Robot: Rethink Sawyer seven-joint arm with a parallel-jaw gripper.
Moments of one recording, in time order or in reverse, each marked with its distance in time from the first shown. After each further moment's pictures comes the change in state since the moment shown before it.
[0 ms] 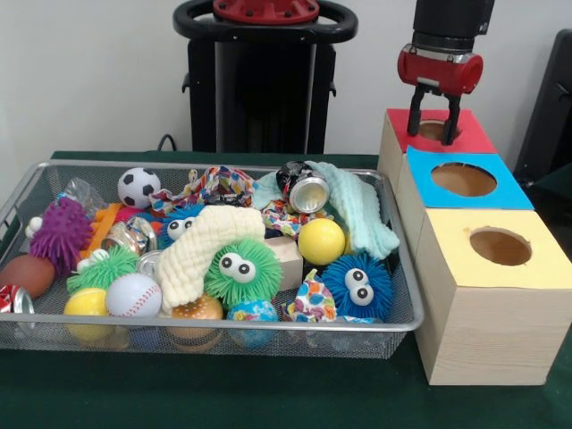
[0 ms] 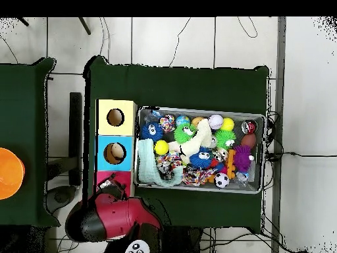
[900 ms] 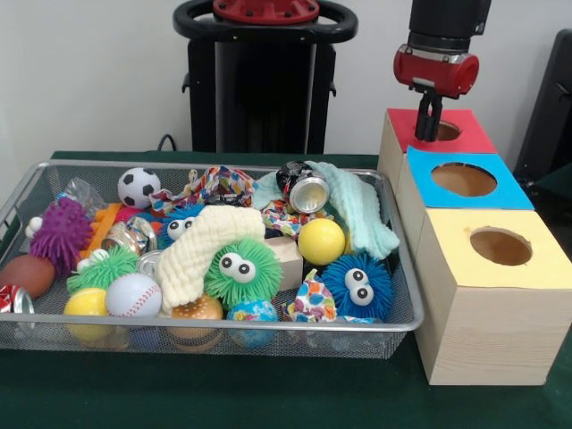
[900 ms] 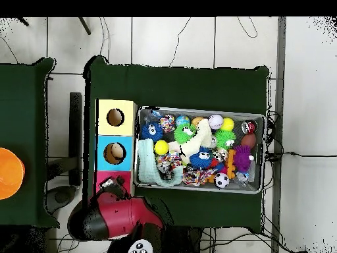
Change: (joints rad) arm -0.016 -0.003 0.000 0.000 0.000 0.000 0.000
